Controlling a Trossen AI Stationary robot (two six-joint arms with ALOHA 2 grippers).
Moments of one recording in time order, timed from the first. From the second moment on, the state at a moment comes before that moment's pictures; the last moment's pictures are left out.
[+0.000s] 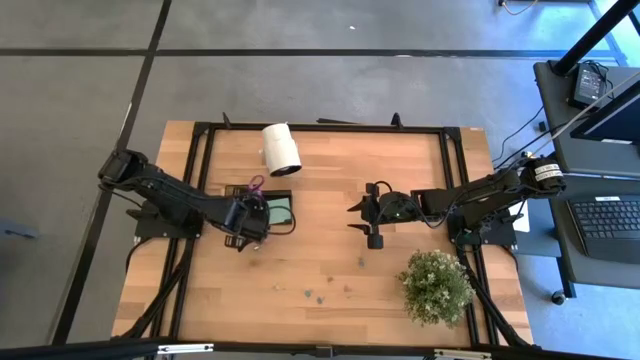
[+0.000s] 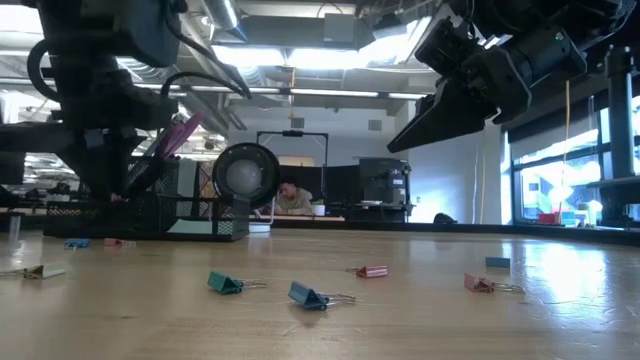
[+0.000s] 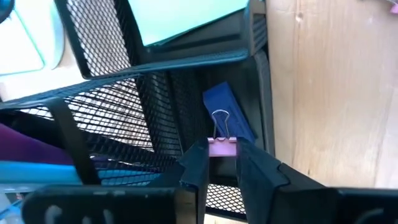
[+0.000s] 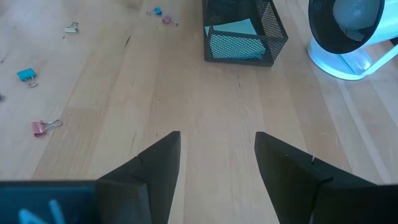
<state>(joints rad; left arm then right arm) -0.26 1.41 0.76 -0.97 -0.41 -0.17 0.10 1.38 0.60 0.21 0.14 -0.06</state>
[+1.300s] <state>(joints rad) -0.38 1.41 0.88 -0.88 -0.21 0.33 0.10 1.38 0.60 0.21 0.14 -0.06</state>
